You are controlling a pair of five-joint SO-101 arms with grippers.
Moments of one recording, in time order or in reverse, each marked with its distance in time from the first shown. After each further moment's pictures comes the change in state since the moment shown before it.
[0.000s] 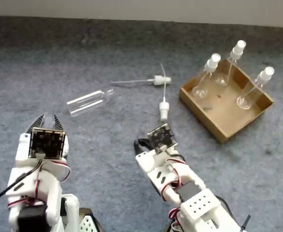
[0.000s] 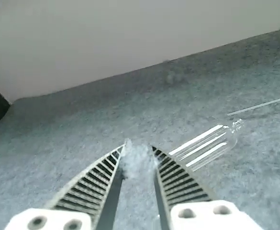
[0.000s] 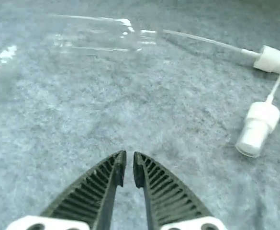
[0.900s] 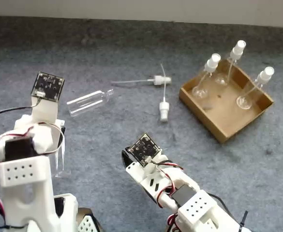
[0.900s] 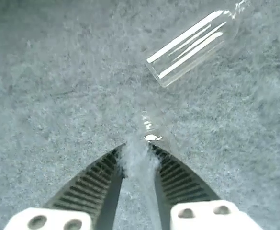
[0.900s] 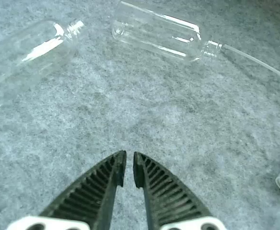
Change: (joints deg) left arm -4.1 52.0 -24.3 11.4 -4.1; right arm -7.3 0.0 0.5 0.0 7.6
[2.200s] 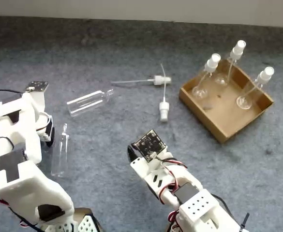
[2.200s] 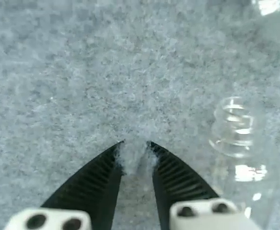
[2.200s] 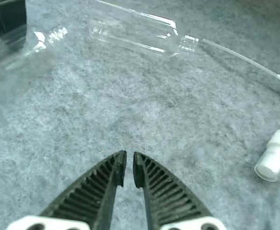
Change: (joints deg) left arm -10.3 66.4 -22.9 -5.0 -0.2; right arm 4.7 0.0 0.0 0.0 0.0
